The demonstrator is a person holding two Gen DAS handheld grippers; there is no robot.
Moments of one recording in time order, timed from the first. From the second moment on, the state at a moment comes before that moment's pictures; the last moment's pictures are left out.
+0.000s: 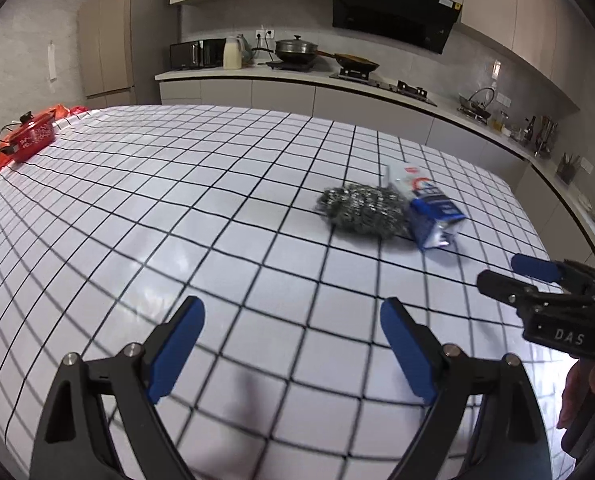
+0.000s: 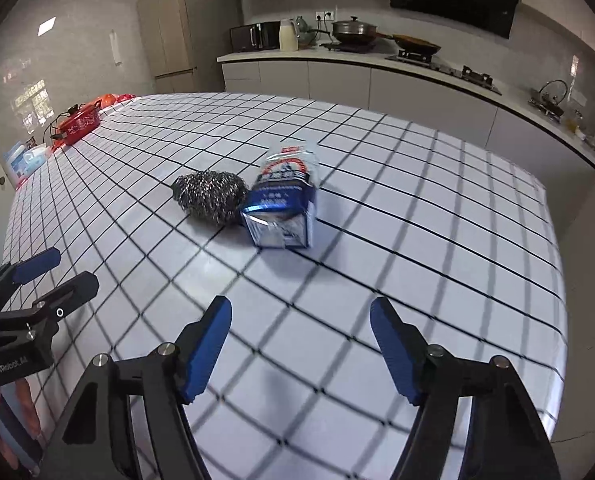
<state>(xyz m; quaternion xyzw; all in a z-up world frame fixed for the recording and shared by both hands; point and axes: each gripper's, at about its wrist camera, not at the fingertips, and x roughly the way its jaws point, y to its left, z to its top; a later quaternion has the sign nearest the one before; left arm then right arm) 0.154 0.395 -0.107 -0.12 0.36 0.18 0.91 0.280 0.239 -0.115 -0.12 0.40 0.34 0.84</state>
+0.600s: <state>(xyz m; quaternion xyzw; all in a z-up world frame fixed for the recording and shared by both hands) 0.255 0.405 -0.115 -0.12 0.39 0.10 0.91 0.382 0.269 -0.127 -0.10 0.42 0.30 0.85</state>
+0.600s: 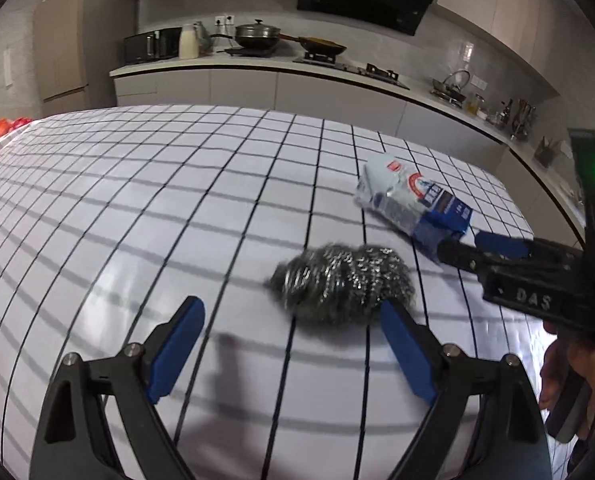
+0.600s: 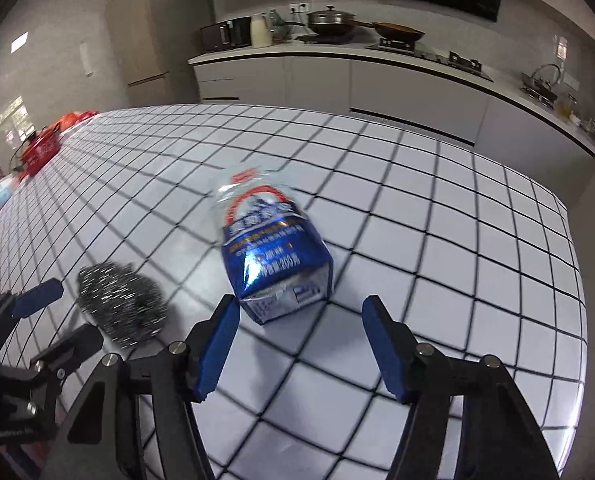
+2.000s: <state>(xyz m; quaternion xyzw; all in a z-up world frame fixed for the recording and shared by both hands) 0.245 0.426 -0.084 -0.12 0.37 0.11 0.92 0.357 0.289 -0.096 -0.12 0.39 0.31 0.86</state>
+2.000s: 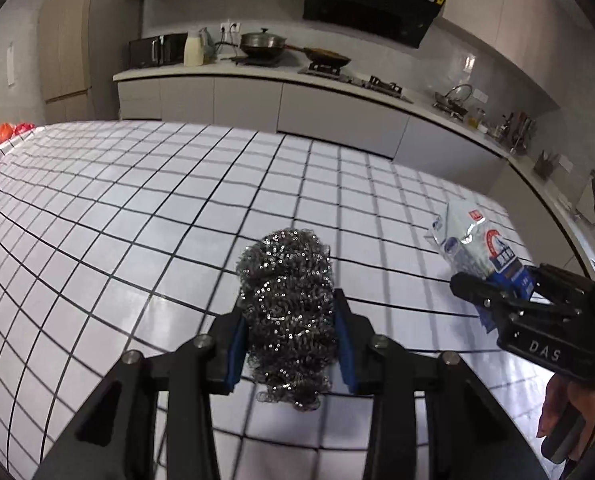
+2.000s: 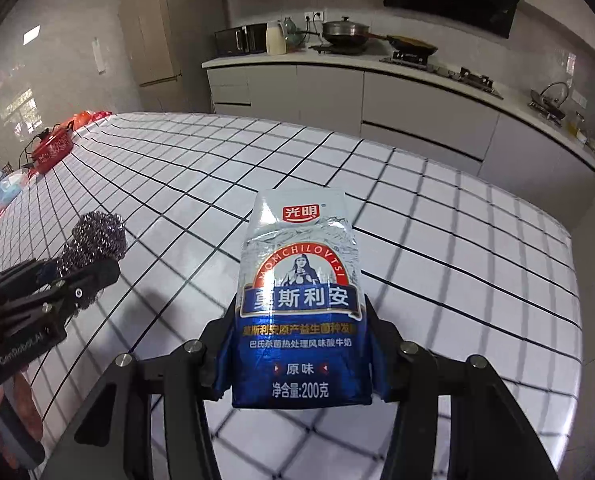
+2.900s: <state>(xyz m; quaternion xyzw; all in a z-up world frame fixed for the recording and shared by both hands) 0.169 0.244 -0.049 -0.07 0.35 0.01 0.93 0.232 0.055 -0.043 -0.07 0.37 0.26 0.89</state>
